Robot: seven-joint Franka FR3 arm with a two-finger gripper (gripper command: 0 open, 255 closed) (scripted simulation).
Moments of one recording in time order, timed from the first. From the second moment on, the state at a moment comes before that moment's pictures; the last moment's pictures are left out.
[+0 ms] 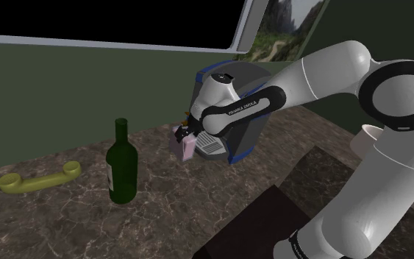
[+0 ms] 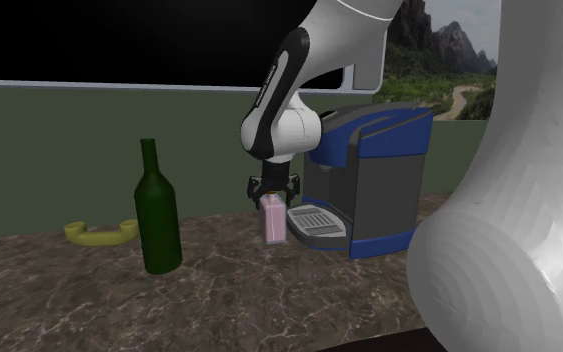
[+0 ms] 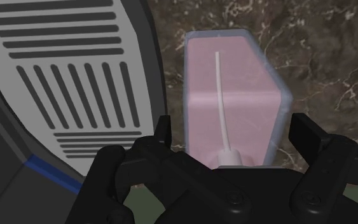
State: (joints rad) arm 0.00 0.16 0.22 -2.26 -0.13 2.67 0.24
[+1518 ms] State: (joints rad) arm -0.01 0.09 0.23 -2.24 -0.09 2.57 0.21
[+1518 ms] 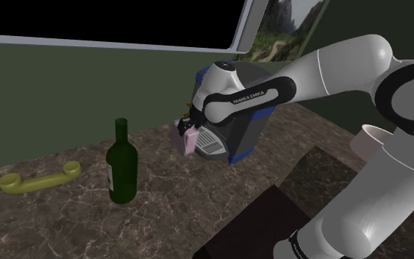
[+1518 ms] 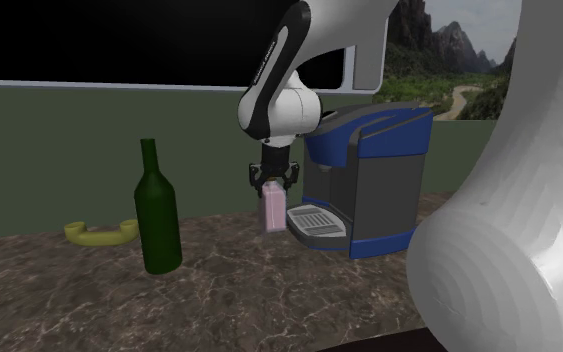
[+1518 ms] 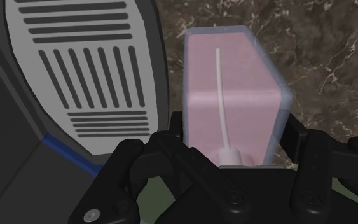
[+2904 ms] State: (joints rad) arm -0.01 -0.05 0.23 -2.10 -0.02 2.30 0.16
